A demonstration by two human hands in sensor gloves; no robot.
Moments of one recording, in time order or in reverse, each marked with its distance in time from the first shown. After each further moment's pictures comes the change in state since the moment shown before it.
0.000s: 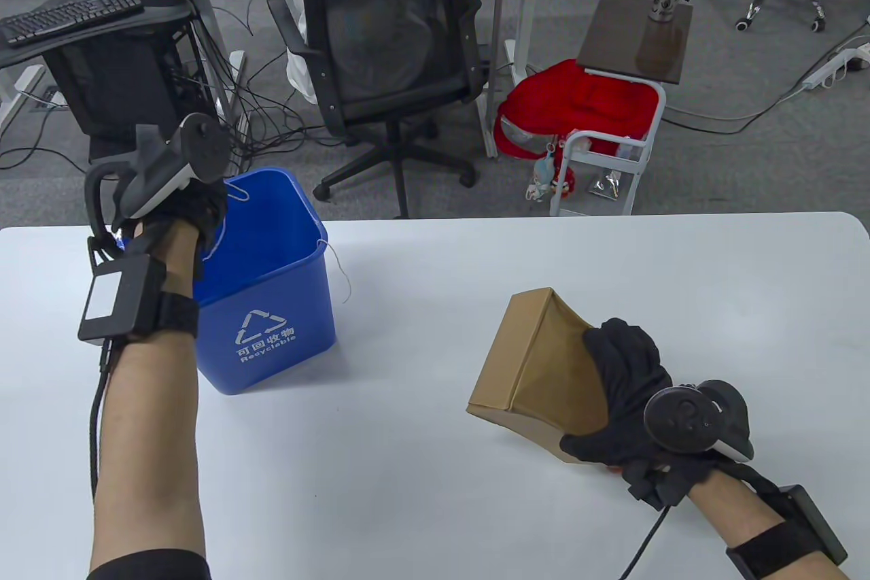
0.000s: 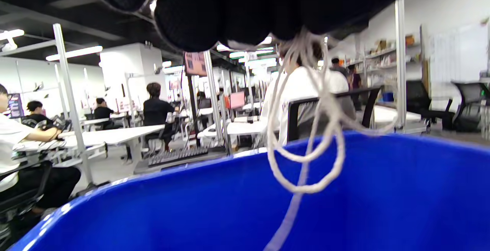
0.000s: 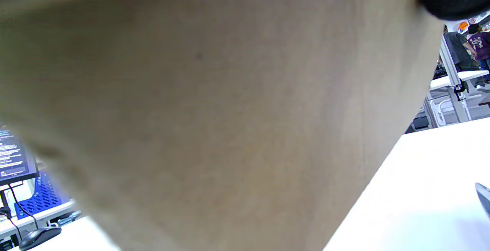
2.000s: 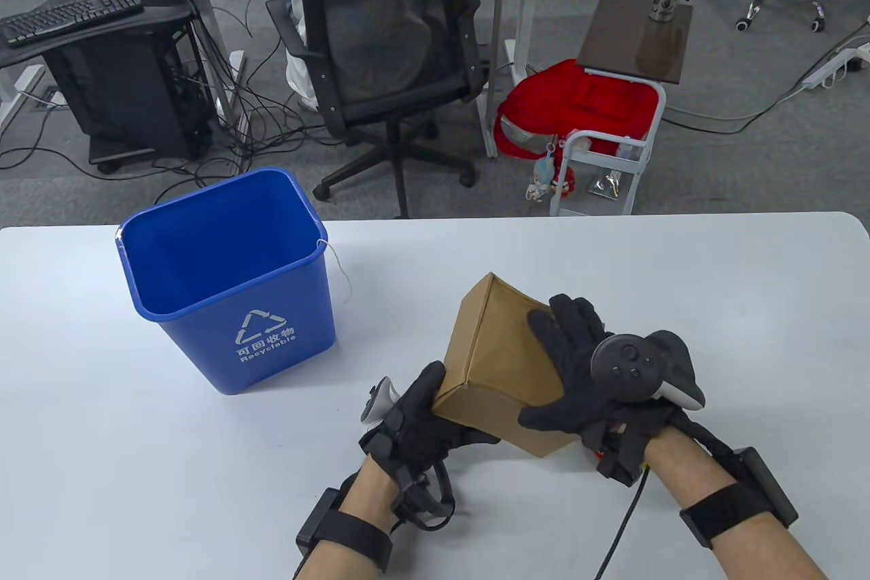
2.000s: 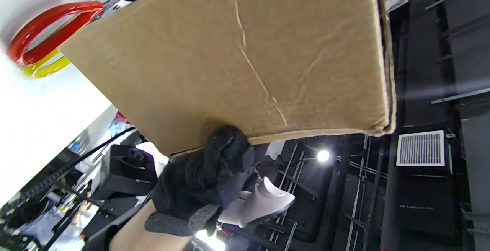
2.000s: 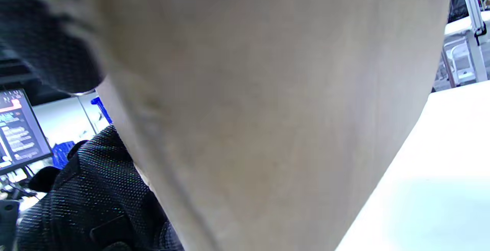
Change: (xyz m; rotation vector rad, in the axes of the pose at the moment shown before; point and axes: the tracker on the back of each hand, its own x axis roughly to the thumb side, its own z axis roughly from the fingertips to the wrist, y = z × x) left_hand 0.250 -0.277 0.199 -0.950 -0.645 2.356; right_hand 0.032 0.008 -0.067 0.194 0.018 -0.019
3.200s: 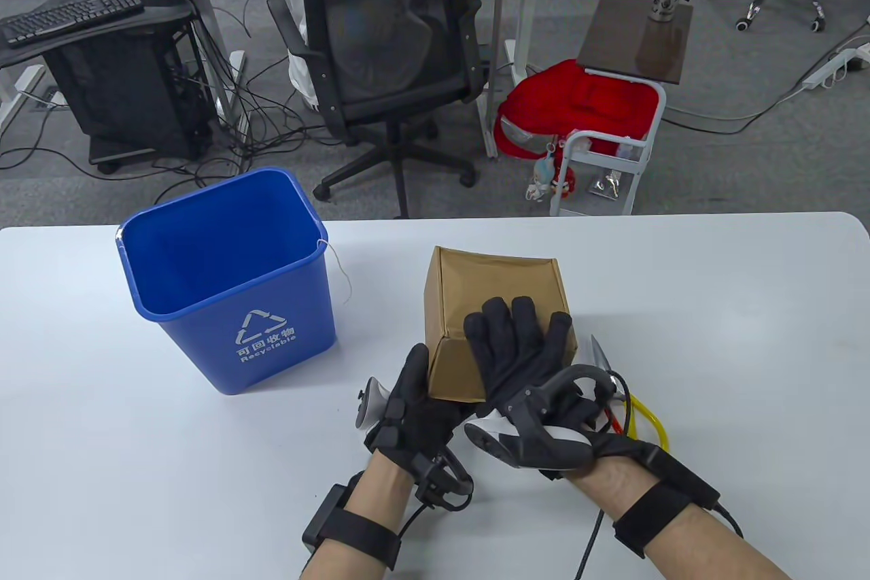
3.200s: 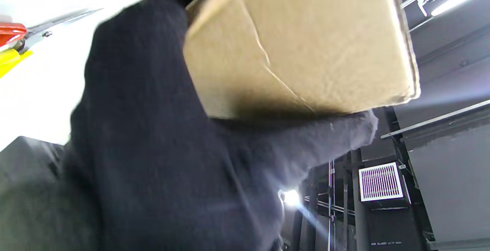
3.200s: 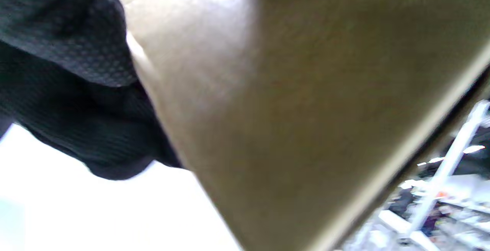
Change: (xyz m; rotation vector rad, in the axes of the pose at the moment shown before) left_hand 0.008 -0.004 -0.003 0.202 -0.155 0.036; right_hand 0.091 0.056 -0.018 -0.170 -0.181 0.828
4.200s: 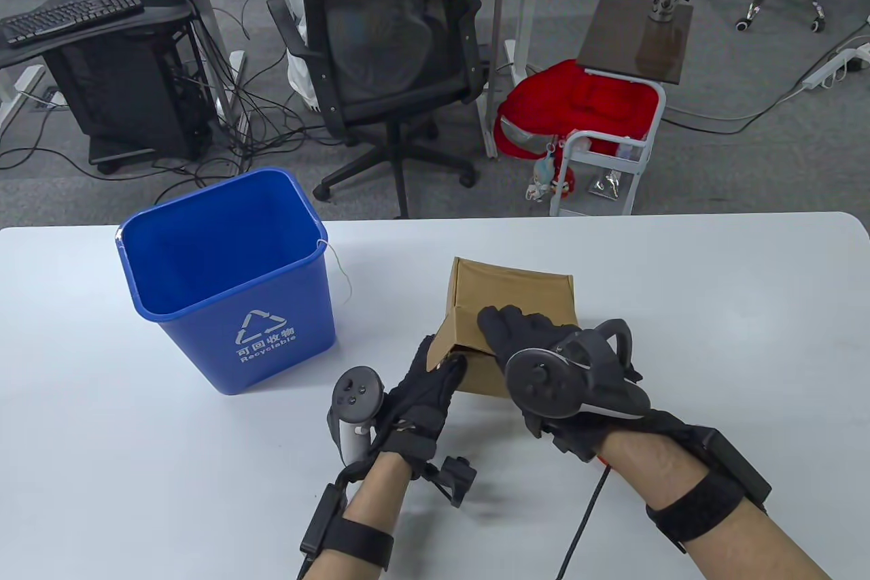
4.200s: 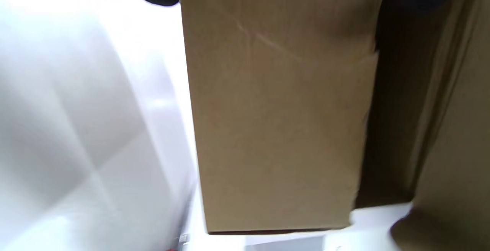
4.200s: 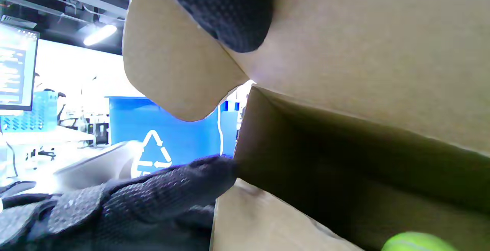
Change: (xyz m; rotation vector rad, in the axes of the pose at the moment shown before) left_hand 0.042 -0.019 0.007 0.299 0.053 -1.044; right_hand -0.051 -0.083 -0.015 0.025 0.108 -0.454
